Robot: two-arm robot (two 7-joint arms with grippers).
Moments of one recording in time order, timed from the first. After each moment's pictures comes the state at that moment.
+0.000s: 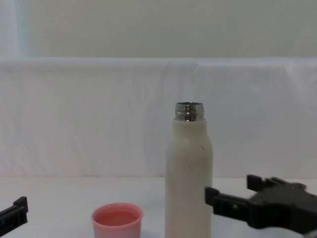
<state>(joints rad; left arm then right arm) 0.27 0.24 0.04 -1.85 -0.25 -0.02 -0.02 0.02 0.31 -0.33 -1.74 0.29 0.10 0.28</state>
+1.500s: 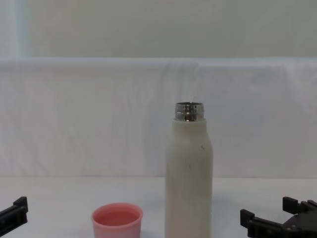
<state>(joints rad) 0.27 0.24 0.04 -1.85 -0.25 -0.02 -0.02 -0.04 0.30 -0.27 -1.69 0.26 0.03 0.24</state>
